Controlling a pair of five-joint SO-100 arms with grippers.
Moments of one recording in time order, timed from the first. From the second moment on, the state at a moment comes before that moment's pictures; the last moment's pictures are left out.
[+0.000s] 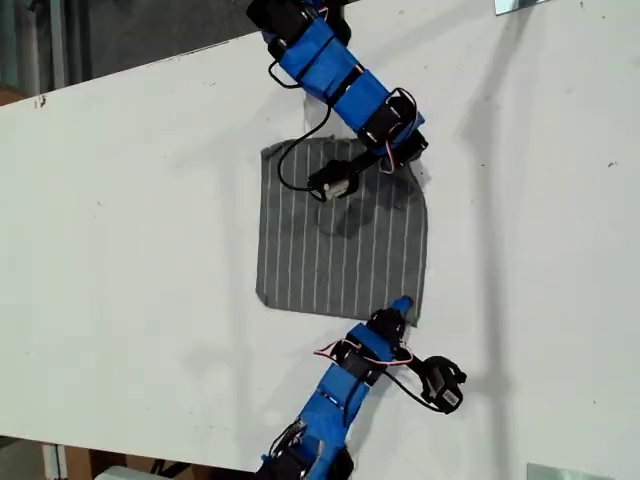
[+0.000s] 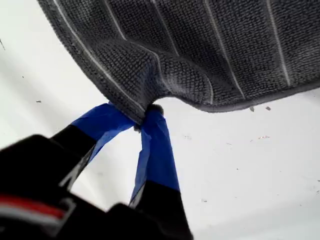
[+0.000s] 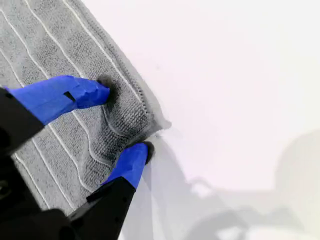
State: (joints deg) arm 0 23.7 64.4 87.5 52.5 -99.2; arm 1 -38.7 72.6 88.2 77.8 99.4
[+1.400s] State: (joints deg) arm 0 4.9 70.3 51.8 95.3 -75.6; arm 1 -16.8 95.3 90.4 95.5 95.6
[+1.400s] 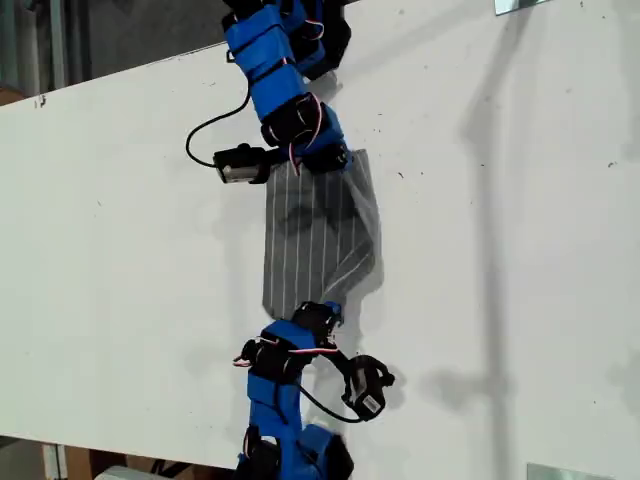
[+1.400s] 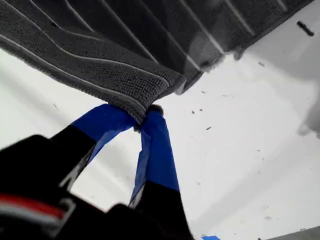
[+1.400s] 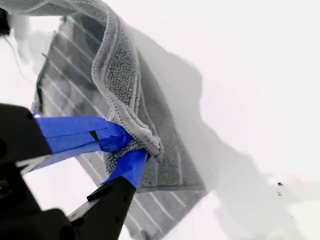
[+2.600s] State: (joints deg) arm 0 -21.6 70.0 68.8 88.2 -58.8; arm 1 18.0 125.2 130.9 78.9 79.8
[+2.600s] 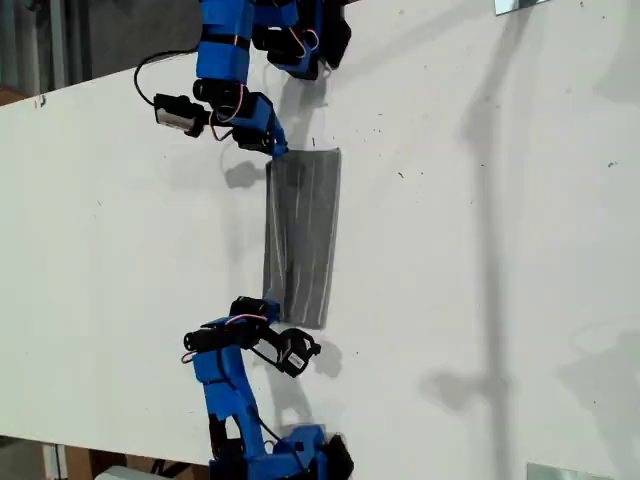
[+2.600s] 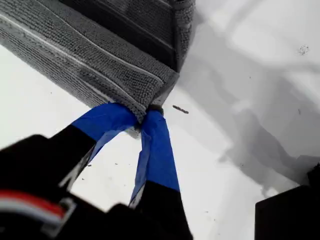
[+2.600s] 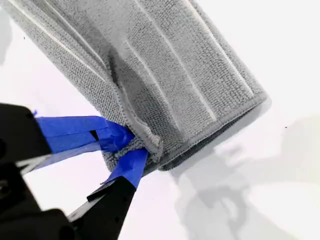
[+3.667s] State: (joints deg) arm 0 -30.8 60.2 62.2 94.3 -50.5; arm 1 17.1 114.8 126.7 77.4 71.3
